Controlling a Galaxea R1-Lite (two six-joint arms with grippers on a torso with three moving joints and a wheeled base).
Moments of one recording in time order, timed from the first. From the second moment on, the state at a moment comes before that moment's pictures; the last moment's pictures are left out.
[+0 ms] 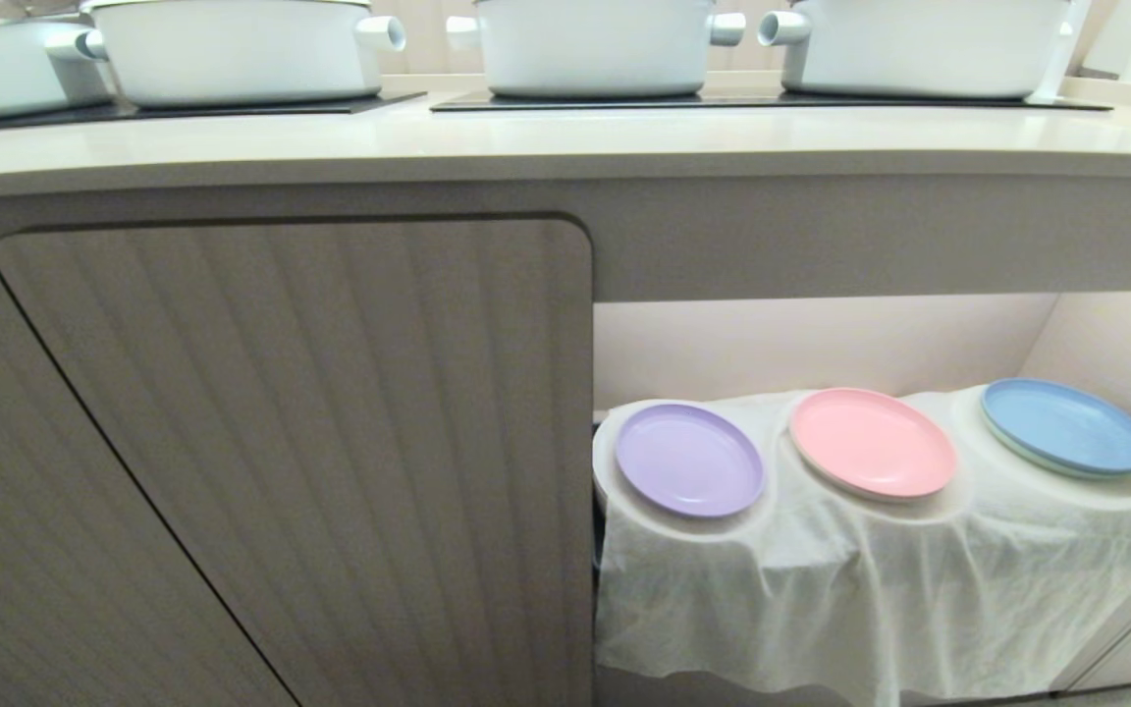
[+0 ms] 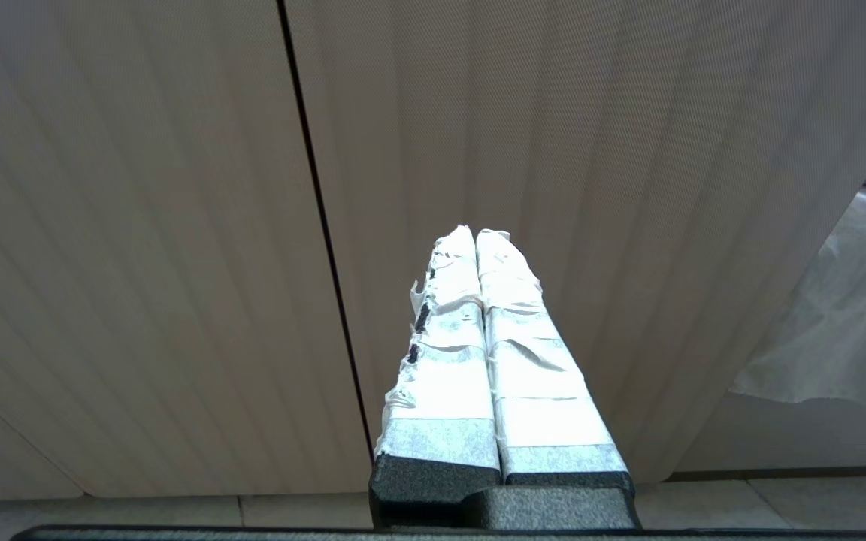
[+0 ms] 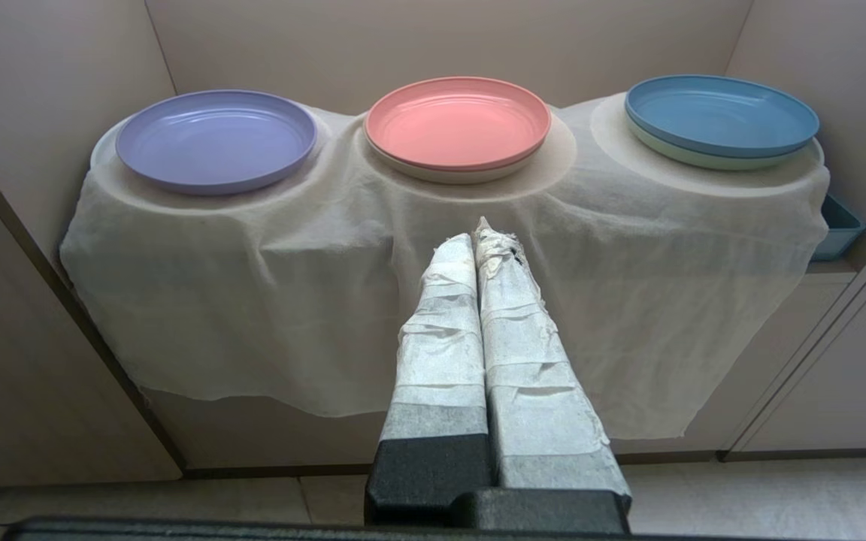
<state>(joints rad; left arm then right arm) 0.00 0.00 0.00 0.00 0.00 0.00 -0.01 0.00 0.00 0.00 -0.01 -0.01</state>
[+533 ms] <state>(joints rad) 0.00 0.00 0.00 0.00 0.00 0.00 0.00 0.00 0.00 0.00 -0.01 -0.01</state>
